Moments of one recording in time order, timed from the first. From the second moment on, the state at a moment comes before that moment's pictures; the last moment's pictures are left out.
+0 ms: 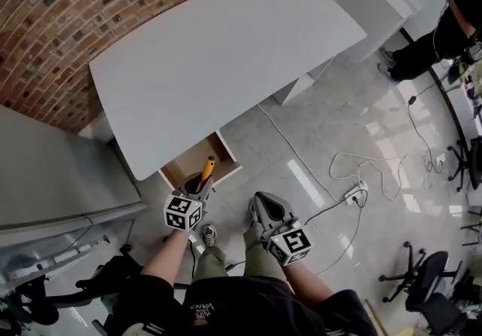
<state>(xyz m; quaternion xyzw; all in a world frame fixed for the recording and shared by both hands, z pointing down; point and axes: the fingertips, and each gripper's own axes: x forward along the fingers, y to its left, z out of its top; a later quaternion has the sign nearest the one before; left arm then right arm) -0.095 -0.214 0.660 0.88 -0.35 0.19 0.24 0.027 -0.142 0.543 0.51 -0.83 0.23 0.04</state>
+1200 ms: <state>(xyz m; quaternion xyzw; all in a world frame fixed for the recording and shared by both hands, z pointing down) -0.084 -0.305 0.863 0.81 -0.36 0.33 0.32 0.069 -0.161 0.692 0.49 -0.81 0.32 0.04</state>
